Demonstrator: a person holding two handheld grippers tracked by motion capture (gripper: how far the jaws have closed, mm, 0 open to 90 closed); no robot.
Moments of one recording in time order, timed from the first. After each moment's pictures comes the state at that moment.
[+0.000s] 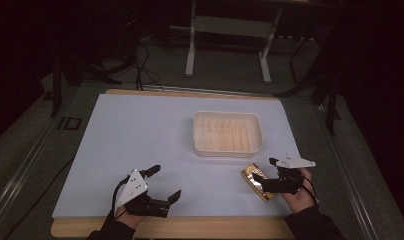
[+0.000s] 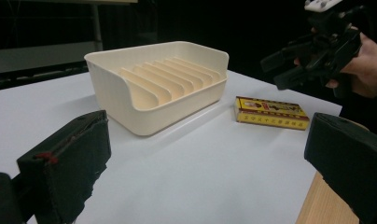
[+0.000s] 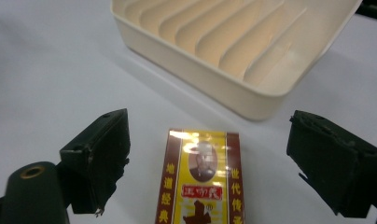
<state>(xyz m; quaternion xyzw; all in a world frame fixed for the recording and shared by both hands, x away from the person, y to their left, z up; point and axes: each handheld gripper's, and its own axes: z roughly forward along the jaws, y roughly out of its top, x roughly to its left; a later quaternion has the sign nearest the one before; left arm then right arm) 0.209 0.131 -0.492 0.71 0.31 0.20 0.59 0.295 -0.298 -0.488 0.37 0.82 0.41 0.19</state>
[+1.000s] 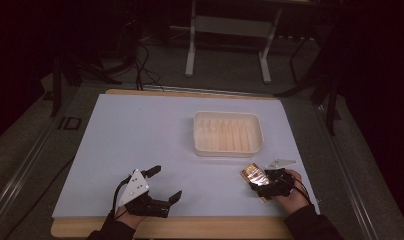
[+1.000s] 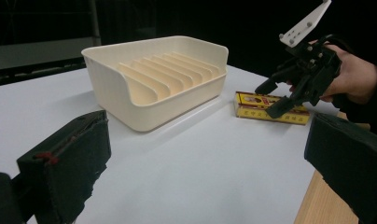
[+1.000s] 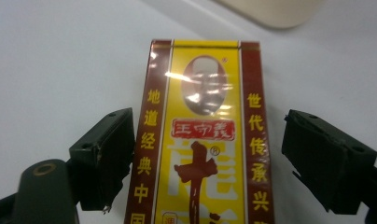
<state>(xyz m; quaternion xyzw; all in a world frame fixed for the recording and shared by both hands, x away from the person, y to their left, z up) 0.210 0.130 -0.493 0.72 0.31 0.20 0.59 0.307 -0.293 -0.527 0.40 0.86 0.30 0.13</state>
